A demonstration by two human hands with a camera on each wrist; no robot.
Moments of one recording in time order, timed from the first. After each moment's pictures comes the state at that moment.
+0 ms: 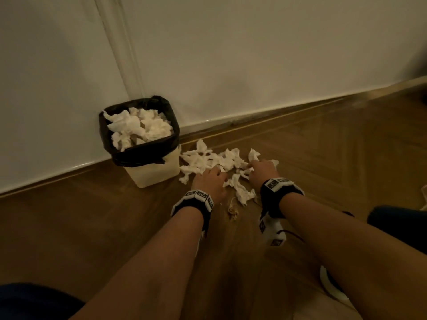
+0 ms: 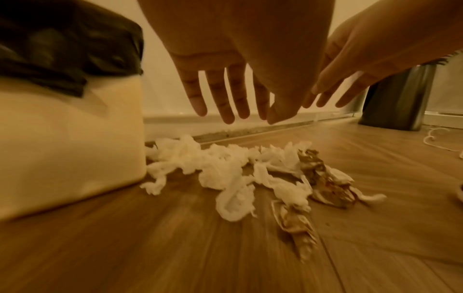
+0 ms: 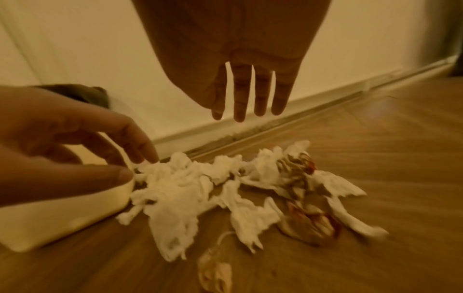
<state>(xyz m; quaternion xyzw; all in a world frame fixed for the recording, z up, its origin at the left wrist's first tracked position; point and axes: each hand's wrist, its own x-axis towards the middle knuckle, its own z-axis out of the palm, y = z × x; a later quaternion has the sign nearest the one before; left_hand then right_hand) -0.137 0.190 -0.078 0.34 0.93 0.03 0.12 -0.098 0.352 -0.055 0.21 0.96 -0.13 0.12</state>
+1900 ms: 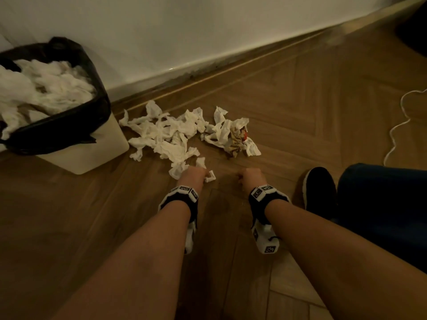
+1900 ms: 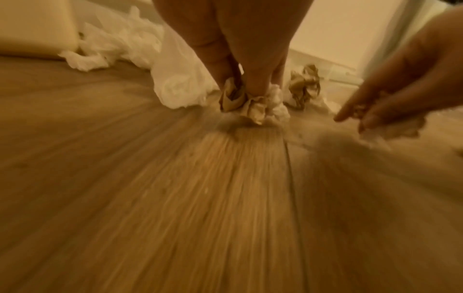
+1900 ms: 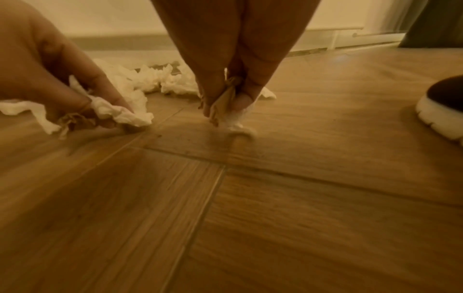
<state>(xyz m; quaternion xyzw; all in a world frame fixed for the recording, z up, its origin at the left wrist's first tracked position) -0.132 0.258 -0.182 0.30 0.88 0.06 0.35 -0.037 0.400 -0.159 0.27 0.91 -0.14 0.28</state>
